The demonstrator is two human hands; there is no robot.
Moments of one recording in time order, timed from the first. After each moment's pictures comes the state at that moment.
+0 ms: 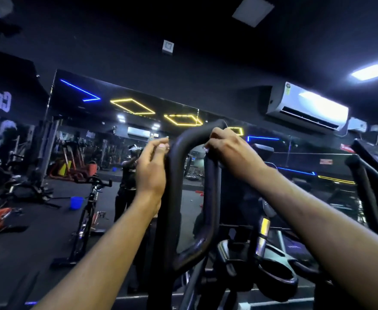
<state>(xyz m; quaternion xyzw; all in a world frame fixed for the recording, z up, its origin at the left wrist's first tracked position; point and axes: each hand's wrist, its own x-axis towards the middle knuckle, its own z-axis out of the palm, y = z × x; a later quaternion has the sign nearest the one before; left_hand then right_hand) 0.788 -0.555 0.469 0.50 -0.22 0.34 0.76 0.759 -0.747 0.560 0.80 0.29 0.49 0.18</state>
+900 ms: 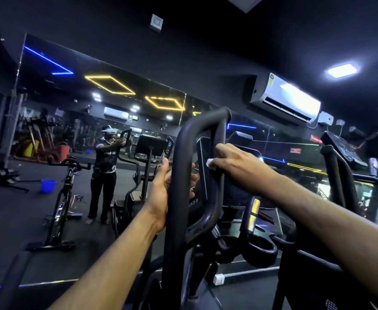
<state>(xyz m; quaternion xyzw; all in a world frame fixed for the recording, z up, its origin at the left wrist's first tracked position) 0.798 -0.554 0.392 0.41 -0.29 -0.04 0.86 0.708 -0.733 0.514 0.86 0.24 0.35 0.29</state>
